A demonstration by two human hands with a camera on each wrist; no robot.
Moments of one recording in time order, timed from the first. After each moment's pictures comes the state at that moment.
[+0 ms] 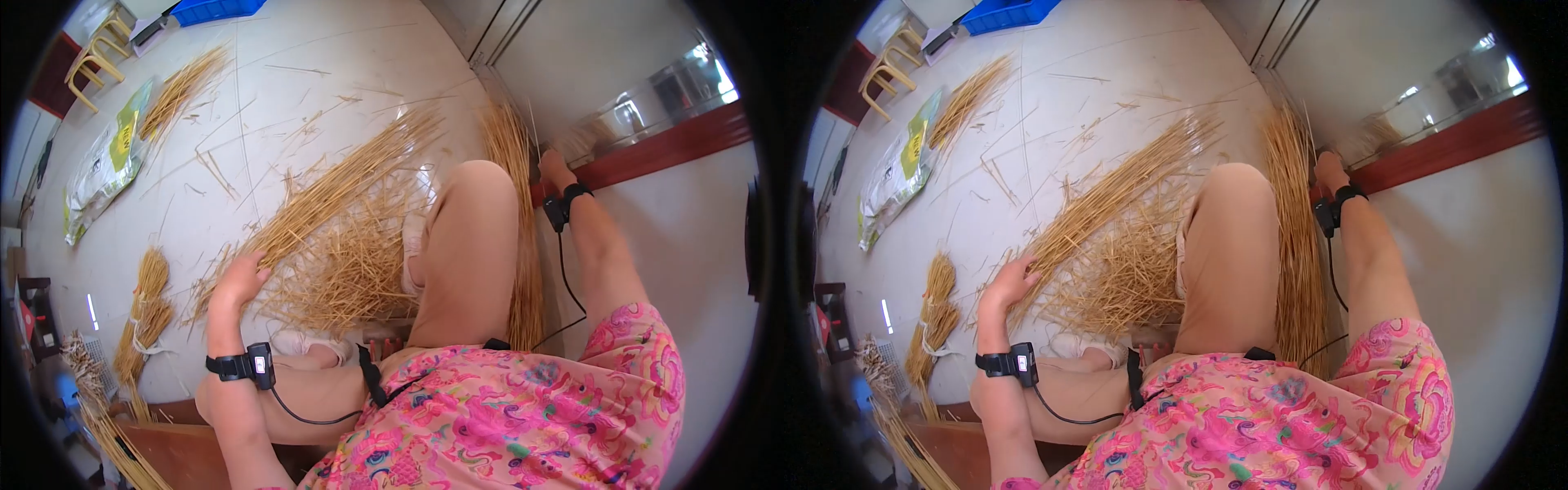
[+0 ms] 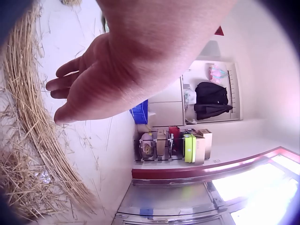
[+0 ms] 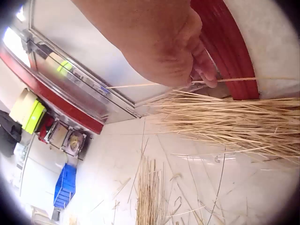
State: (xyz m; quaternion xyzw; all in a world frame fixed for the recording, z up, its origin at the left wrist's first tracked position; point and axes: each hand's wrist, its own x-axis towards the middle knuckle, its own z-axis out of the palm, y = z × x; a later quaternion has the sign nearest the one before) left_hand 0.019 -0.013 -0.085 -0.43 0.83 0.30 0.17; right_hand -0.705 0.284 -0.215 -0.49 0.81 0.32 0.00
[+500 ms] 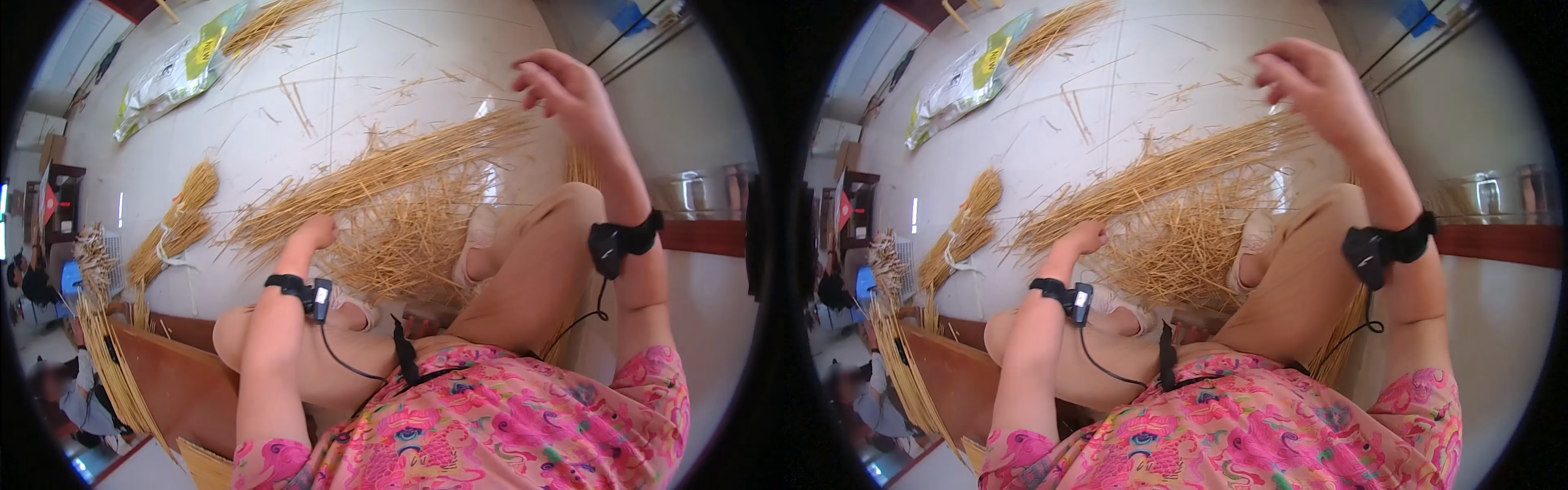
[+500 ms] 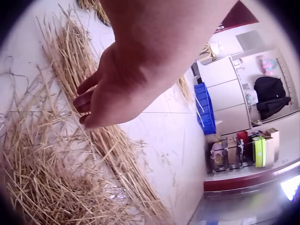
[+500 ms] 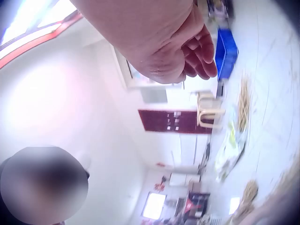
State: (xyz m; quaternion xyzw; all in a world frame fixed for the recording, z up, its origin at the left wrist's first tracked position) left_hand 0.046 -0.007 -0.191 -0.43 0.81 0.30 0.26; right_hand -0.336 0.065 0.086 -0.58 0.65 -0.40 0.28
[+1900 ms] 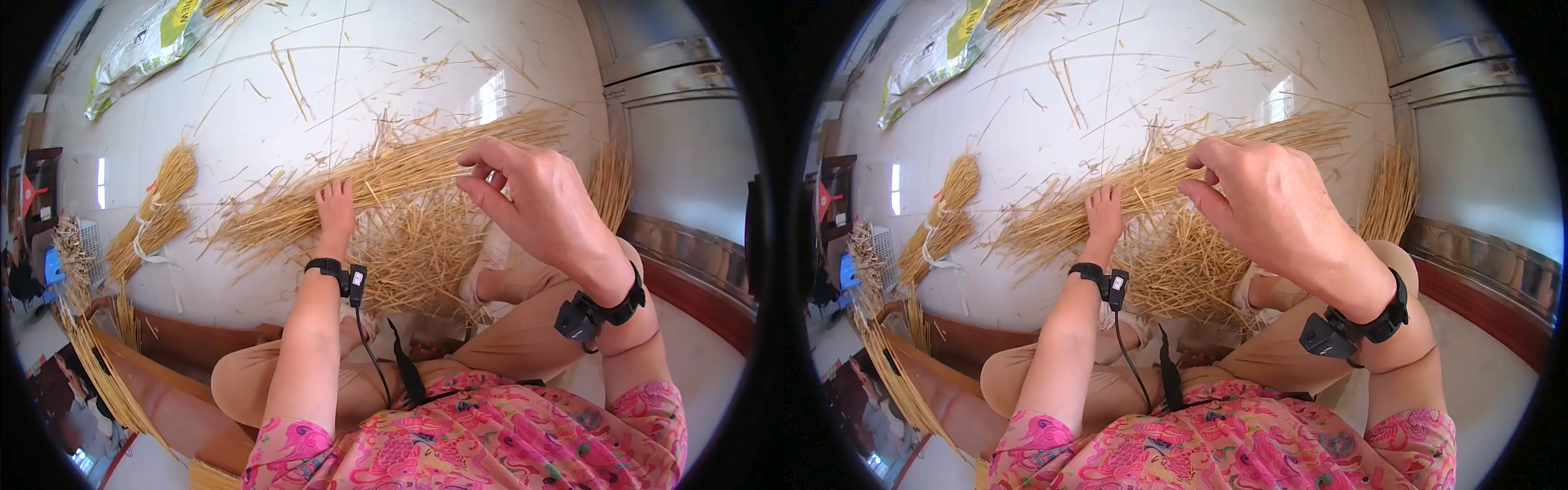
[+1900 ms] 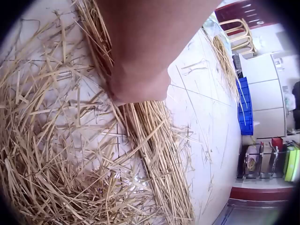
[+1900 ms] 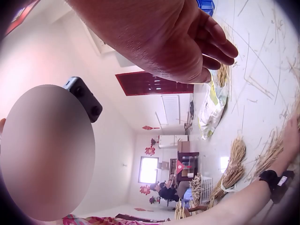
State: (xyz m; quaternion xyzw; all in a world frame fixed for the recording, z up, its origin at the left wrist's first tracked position) left_hand 0.005 -0.030 -0.304 -0.54 0.83 0.09 -0.01; right_hand -0.239 0.006 0.050 -0.71 0.65 -0.14 0.23
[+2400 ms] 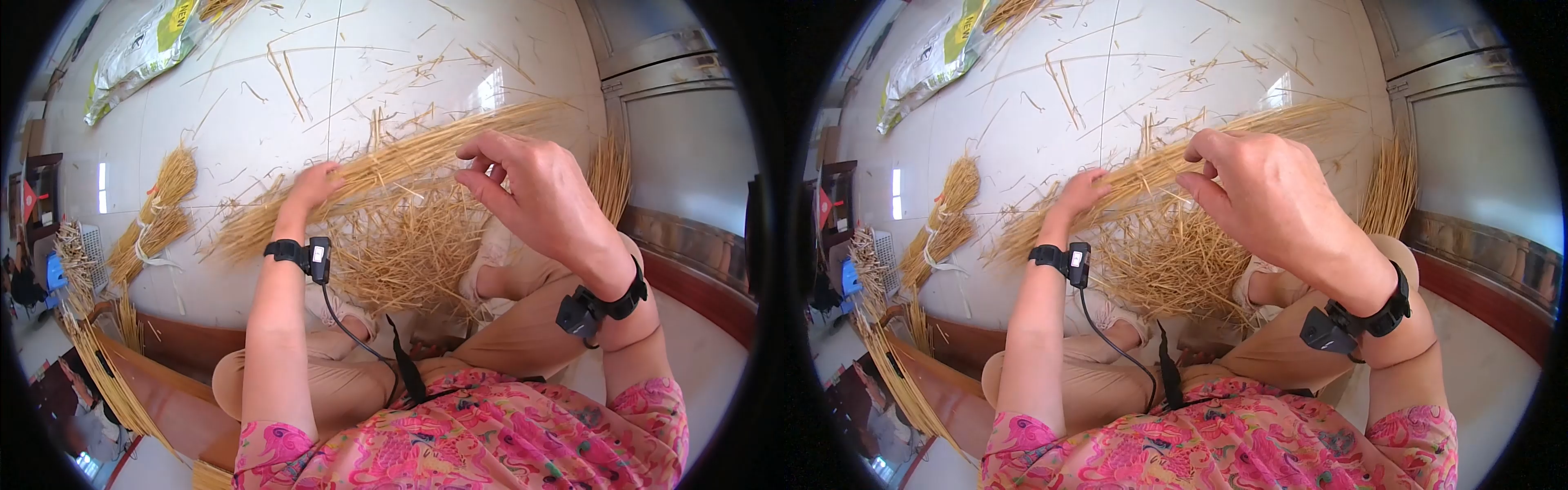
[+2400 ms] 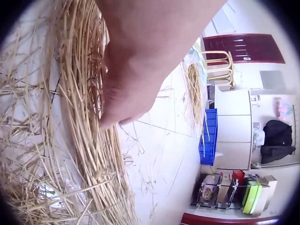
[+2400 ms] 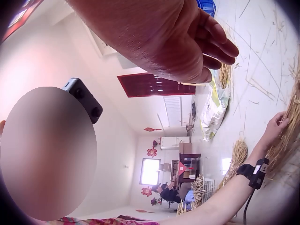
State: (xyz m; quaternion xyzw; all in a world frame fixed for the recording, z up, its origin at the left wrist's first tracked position) left_hand 0.031 -0.112 -0.259 -0.52 0.74 0.42 0.06; right_hand -0.243 0.011 0.058 -0.72 0.65 -0.15 0.21
